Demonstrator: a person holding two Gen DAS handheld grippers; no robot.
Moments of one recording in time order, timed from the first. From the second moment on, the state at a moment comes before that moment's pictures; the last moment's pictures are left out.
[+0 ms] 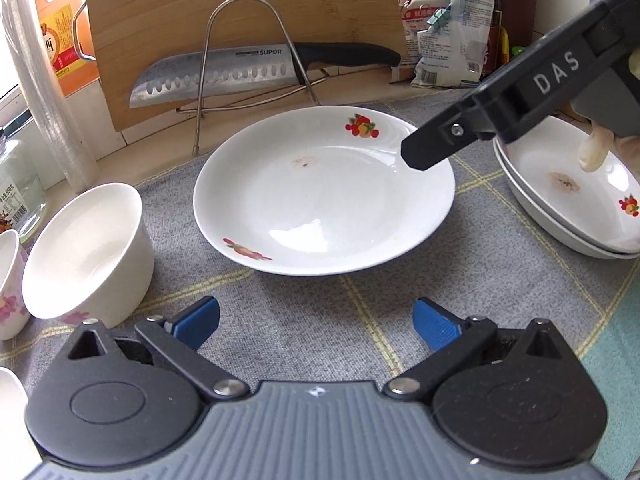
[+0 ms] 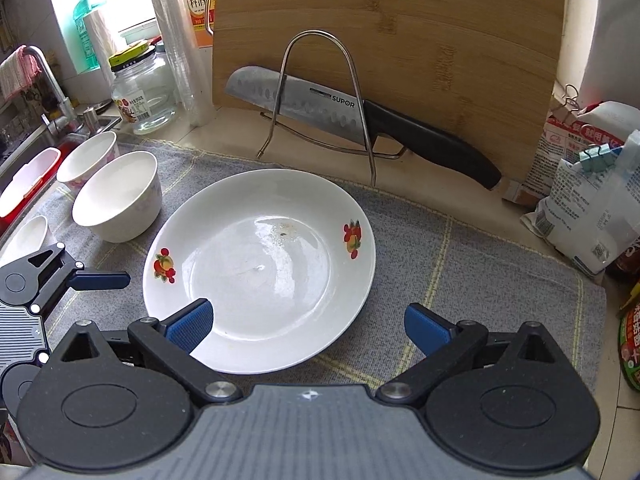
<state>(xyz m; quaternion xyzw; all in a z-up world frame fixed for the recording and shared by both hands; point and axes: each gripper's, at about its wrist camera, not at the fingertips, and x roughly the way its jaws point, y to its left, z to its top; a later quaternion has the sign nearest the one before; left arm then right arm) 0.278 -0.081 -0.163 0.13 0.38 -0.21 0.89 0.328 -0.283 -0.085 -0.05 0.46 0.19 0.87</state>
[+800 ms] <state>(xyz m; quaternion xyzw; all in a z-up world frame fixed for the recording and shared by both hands) 0.316 -0.084 -0.164 0.17 0.38 -0.26 0.87 0.421 -0.288 -0.127 -0.01 0.52 0.27 0.81</state>
